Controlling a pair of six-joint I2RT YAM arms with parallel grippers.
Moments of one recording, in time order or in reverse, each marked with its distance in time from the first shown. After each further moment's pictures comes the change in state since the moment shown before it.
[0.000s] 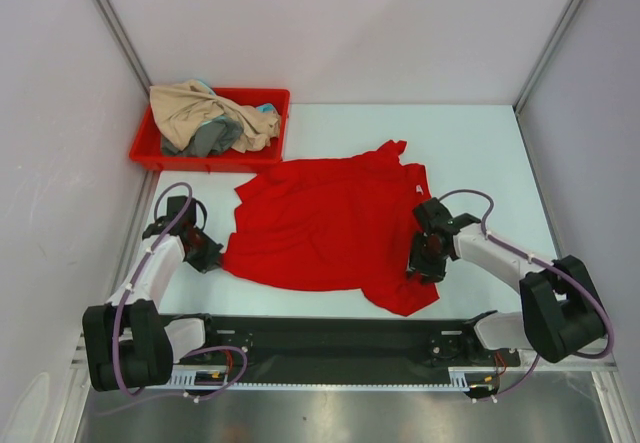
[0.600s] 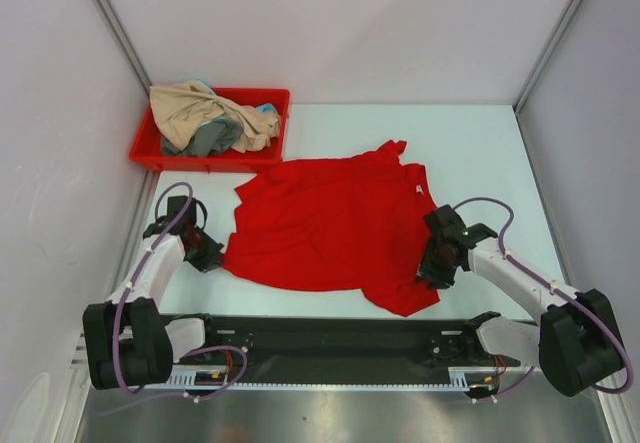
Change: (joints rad) left arm 0.000 0.009 -0.002 0.017 0.013 0.000; right arm -0.005 -0.171 -0.051 -0.090 0.040 0.106
